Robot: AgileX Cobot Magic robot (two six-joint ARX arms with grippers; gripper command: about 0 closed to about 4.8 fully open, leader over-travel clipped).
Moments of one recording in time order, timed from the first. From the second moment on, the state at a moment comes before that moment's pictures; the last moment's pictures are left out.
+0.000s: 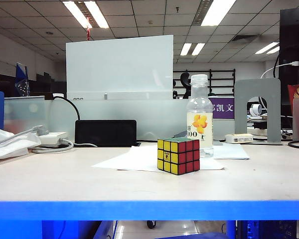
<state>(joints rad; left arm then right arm) 0.08 0.01 0.54 -0.60 0.31 -0.15 0.52 0.04 0.18 -0.08 0.37 0.07</state>
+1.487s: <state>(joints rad) 0.08 0.00 0.01 -0.15 0.24 -0.34 0.02 0.04 0.01 -0.03 0.13 0.12</state>
